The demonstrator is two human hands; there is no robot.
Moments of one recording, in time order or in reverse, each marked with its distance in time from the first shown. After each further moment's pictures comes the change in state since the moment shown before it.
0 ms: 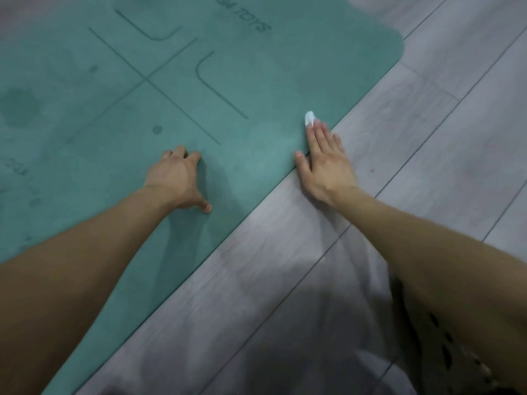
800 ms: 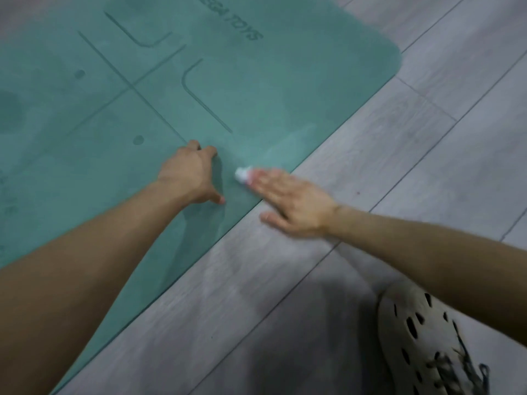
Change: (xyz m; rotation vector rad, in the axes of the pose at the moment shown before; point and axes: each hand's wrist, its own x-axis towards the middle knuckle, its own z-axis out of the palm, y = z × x) left_hand 0.027 0.070 -0.031 -0.087 0.002 -0.029; right_hand 0.005 0.017 0.004 -0.069 -0.151 -0.811
